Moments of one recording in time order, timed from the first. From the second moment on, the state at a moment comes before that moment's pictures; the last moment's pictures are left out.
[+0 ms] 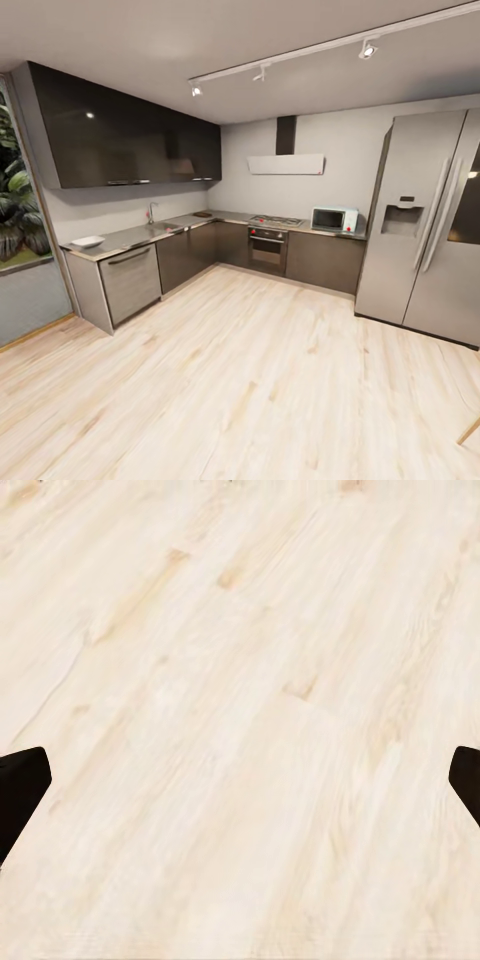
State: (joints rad) left arm 0.00 0.04 0.01 -0.32 0.03 -0.33 0.00; right arm -0.02 0.02 0.00 -0.52 0.00 -0.32 -0.04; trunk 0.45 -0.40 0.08
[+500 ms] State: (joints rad) left arm 0.00 0.04 0.01 -0.32 0.03 -0.33 0.00; right arm -0.02 0.02 0.00 -0.52 0.00 -0.32 -0.04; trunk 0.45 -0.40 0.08
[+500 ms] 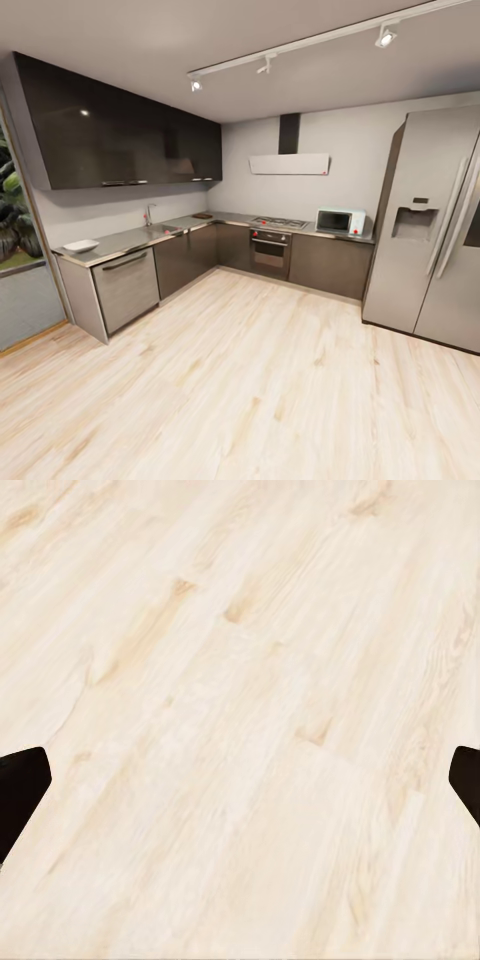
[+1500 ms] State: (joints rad) left arm 0.00 0.04 0.01 -0.32 0.03 -0.33 0.00; right arm -0.02 0.02 0.00 -0.52 0.00 -0.32 -0.04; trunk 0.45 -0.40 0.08
